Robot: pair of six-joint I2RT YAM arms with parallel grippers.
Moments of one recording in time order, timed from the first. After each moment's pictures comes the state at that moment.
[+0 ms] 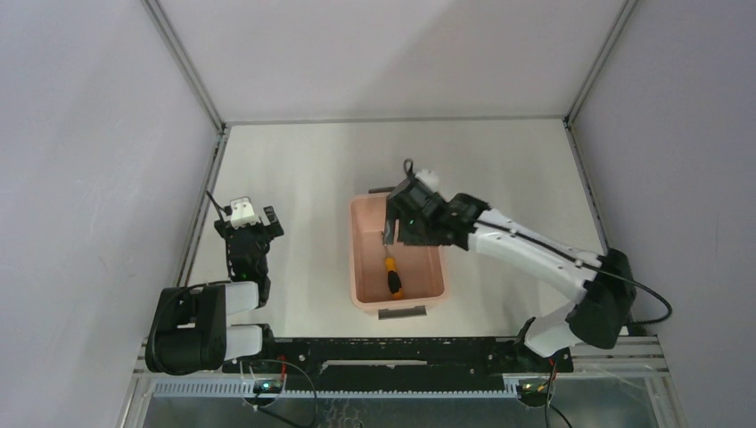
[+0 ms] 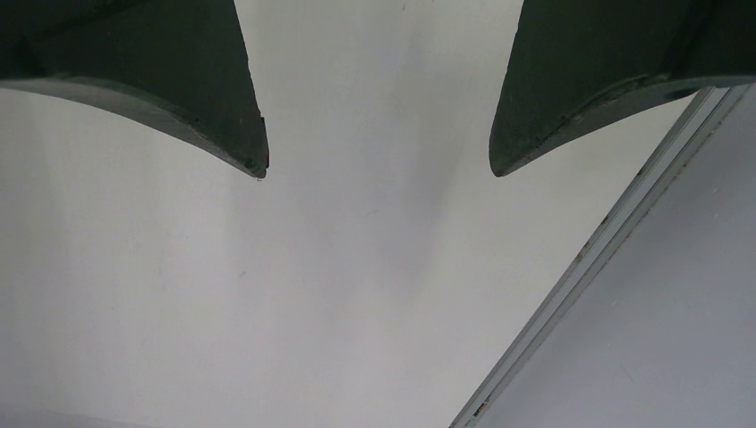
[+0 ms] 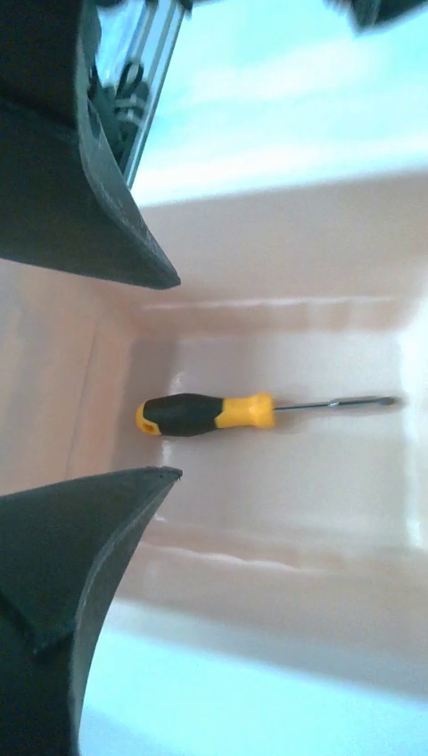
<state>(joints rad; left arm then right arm) 0.03 1.28 0.15 1.02 -0.25 -0.03 0.94 1.50 1.27 -0.80 0.23 0.86</state>
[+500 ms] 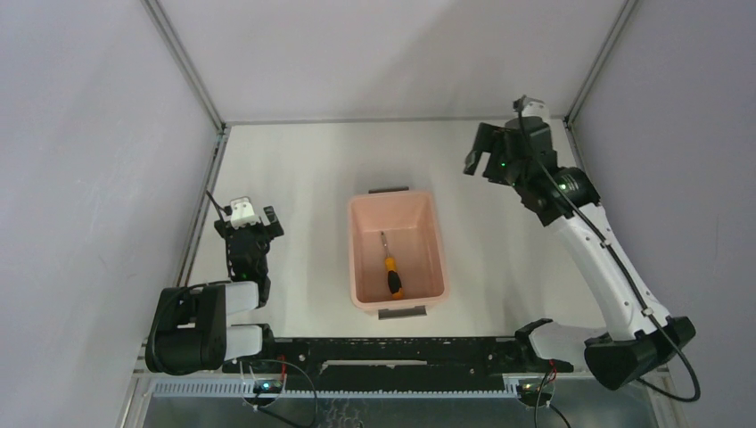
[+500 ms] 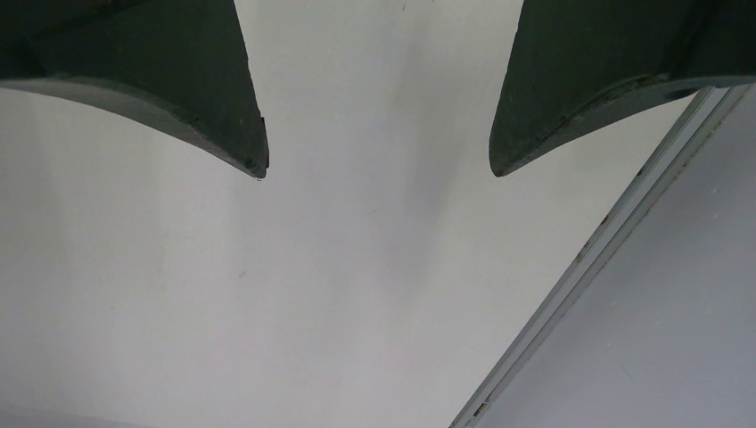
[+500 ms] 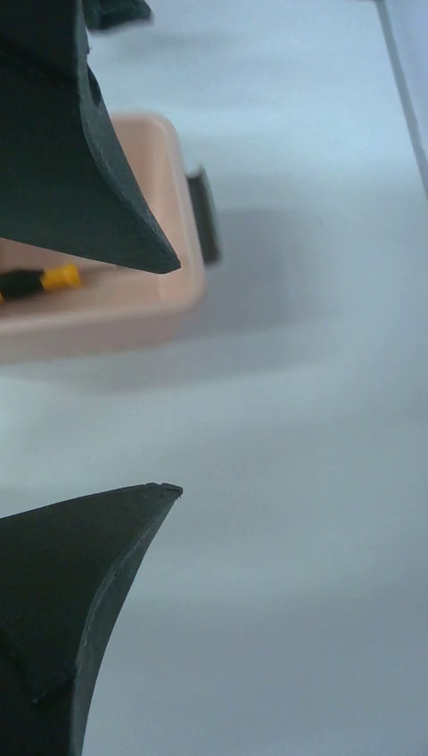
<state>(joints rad) 0.03 1.28 0.15 1.02 -0.25 -0.03 0.45 1.24 1.48 -0.85 0.27 0.49</state>
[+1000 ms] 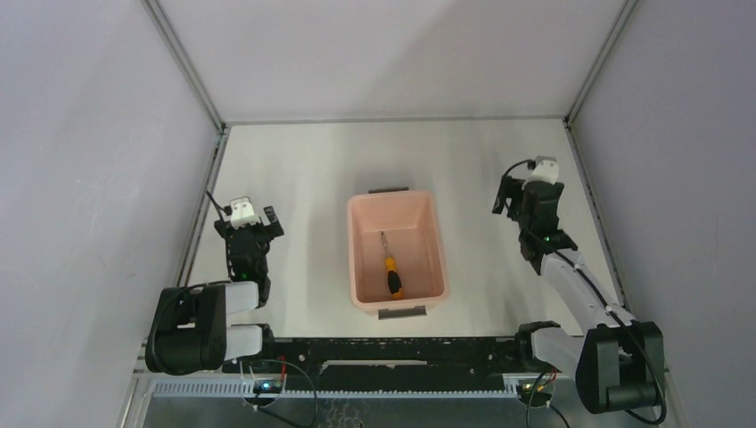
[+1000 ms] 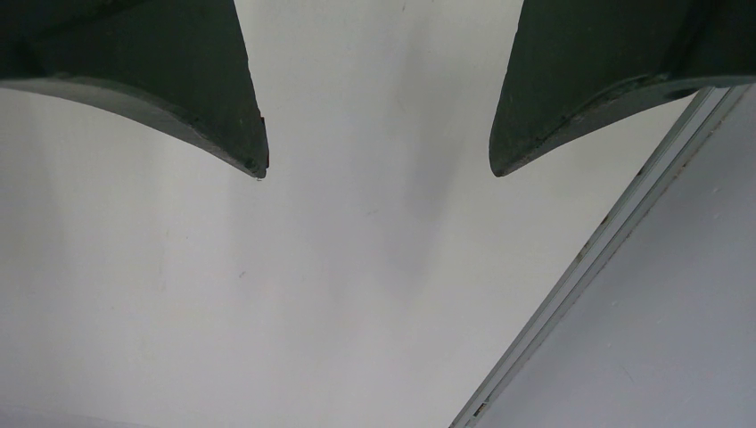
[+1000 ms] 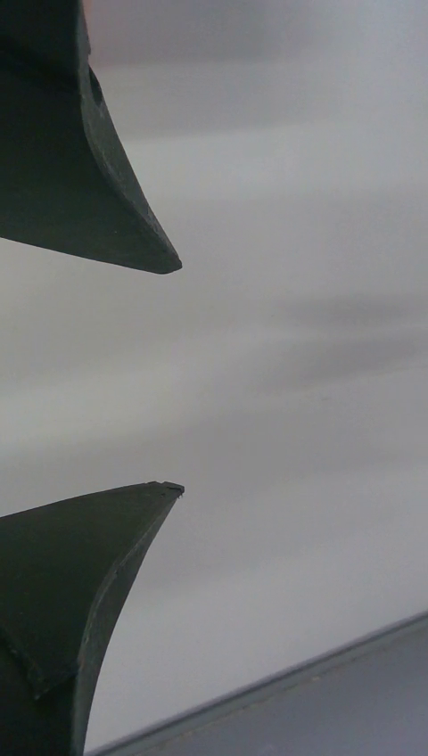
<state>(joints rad) 0.03 1.28 0.15 1.02 -0.25 -0.03 0.10 1.07 0.69 -0.07 0.24 0.14</state>
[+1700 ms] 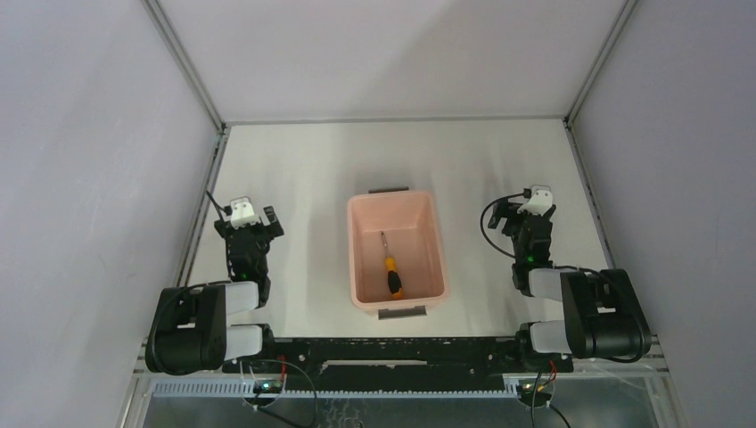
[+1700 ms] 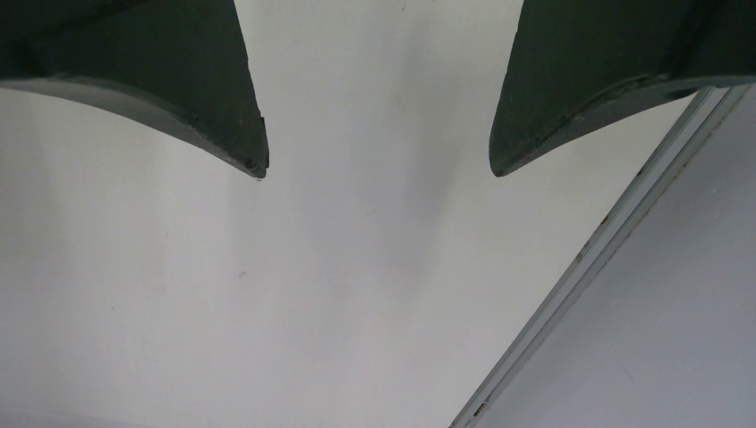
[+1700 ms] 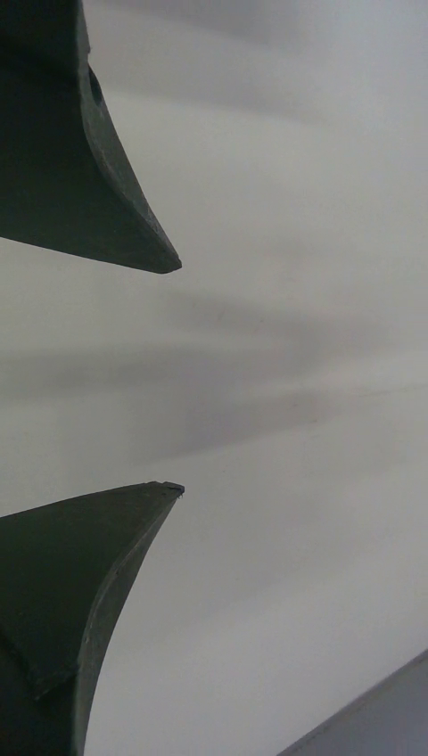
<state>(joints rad) 0.03 1.28 0.15 1.02 -0.25 -0.03 0.04 1.35 0.24 0.87 0.14 0.10</state>
